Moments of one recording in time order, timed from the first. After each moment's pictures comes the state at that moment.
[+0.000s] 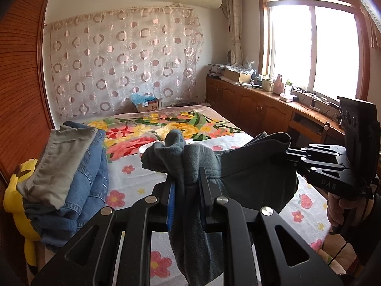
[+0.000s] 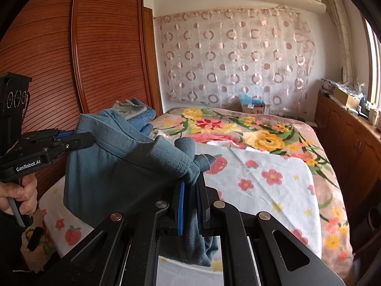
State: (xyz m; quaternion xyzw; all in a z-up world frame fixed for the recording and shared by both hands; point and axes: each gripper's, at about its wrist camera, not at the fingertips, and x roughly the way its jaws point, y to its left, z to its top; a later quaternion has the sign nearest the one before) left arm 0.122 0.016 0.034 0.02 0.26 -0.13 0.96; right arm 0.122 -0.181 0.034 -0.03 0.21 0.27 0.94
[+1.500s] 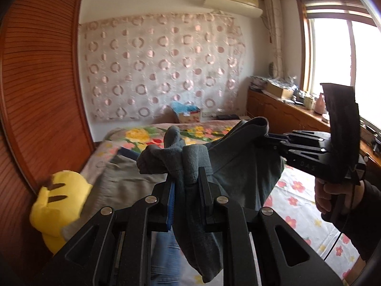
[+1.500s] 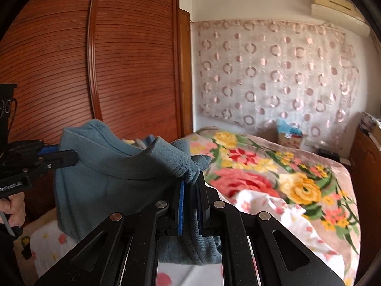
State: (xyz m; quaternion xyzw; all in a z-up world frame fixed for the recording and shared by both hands) left arm 0.195 0.122 0.081 0.01 0.23 -0.01 0.97; right arm 0.311 -0.071 0.098 -0.07 0.16 0.37 0.91
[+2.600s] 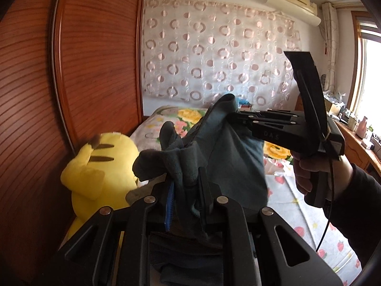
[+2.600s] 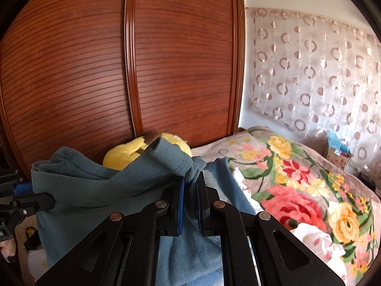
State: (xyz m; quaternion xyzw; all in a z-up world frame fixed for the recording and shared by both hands) left arm 0.172 0.228 0.025 -0.07 0.27 0.13 0.95; right arm 0.442 0.045 0.067 -0.13 0.18 0.49 0.84
